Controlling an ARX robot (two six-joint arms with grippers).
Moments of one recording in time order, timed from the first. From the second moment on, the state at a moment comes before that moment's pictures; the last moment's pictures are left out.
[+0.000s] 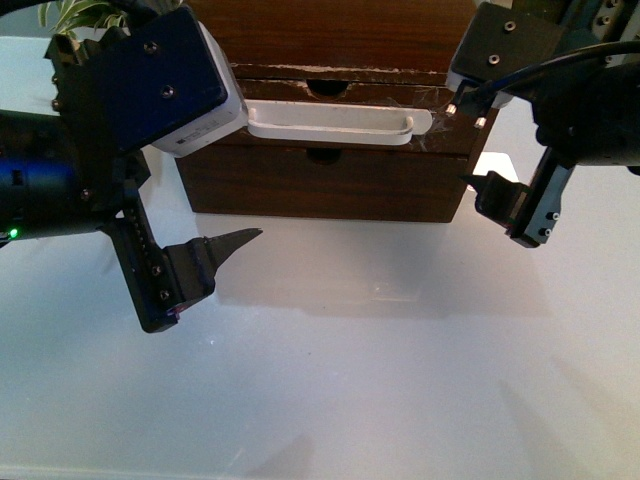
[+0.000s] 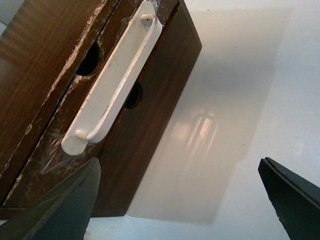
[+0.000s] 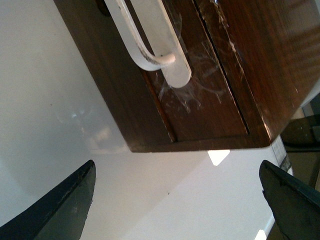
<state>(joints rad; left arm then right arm) -0.29 1.79 0.62 0.63 0.45 0.86 0.26 1.86 0.86 0.41 -0.10 -1.04</state>
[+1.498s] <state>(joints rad) -0.29 2.15 1.10 0.39 0.57 1.07 0.40 2.11 1.14 0.31 -0.19 -1.17</state>
